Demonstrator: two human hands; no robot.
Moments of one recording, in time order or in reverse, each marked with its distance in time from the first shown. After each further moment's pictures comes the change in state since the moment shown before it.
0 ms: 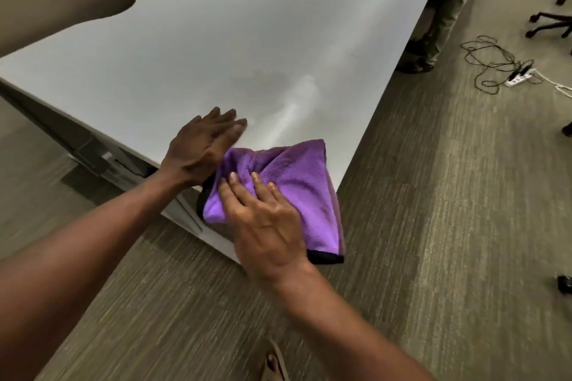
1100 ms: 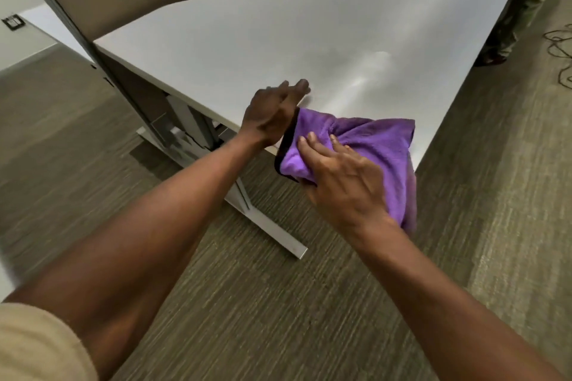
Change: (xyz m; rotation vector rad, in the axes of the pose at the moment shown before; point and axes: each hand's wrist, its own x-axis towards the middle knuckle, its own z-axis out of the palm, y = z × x) left_hand -0.015 0.003 -0.017 -0.185 0.102 -0.116; right_hand 0.019 0.002 0.012 -0.061 0.160 -0.070
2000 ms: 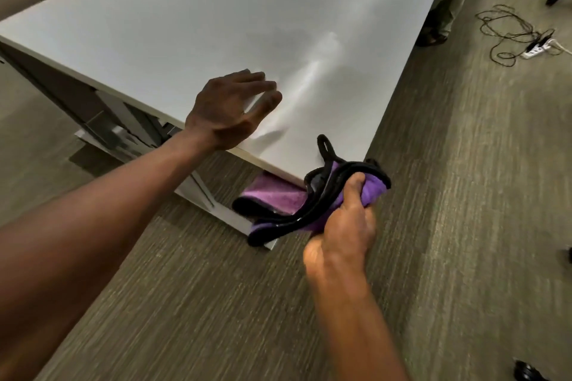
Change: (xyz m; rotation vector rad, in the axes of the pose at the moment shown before) left_hand -0.004 -0.004 0.015 0.350 -0.027 0.271; right_hand -0.048 -0.018 -0.028 1.683 0.634 1.680
